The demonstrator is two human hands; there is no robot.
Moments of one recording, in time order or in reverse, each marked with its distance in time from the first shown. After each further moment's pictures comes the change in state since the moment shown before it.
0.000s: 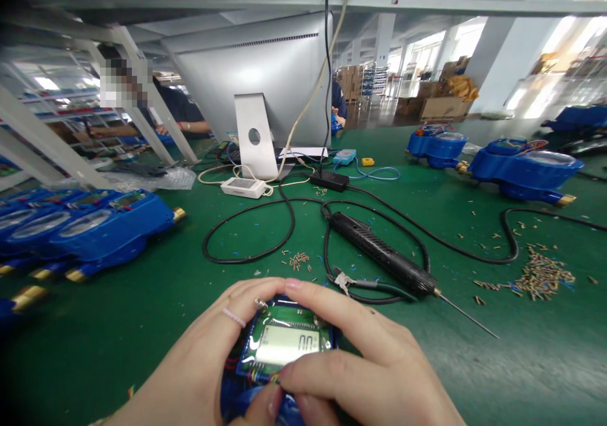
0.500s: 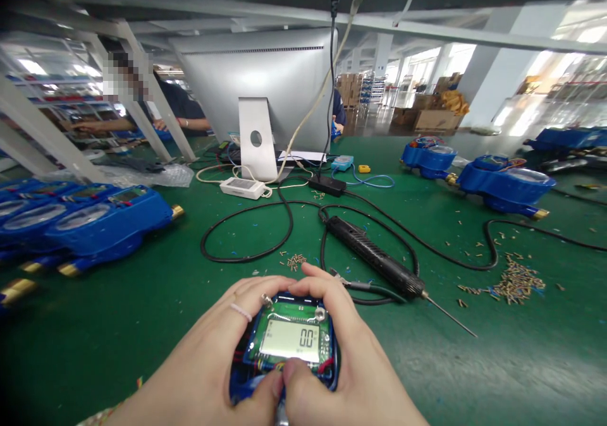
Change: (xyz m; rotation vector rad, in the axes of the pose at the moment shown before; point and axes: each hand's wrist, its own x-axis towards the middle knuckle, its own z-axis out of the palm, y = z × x) left_hand 0.005 0.004 0.000 -0.117 -0.030 -0.055; right_hand 0.006 -0.011 0.022 0.277 -0.103 0.651
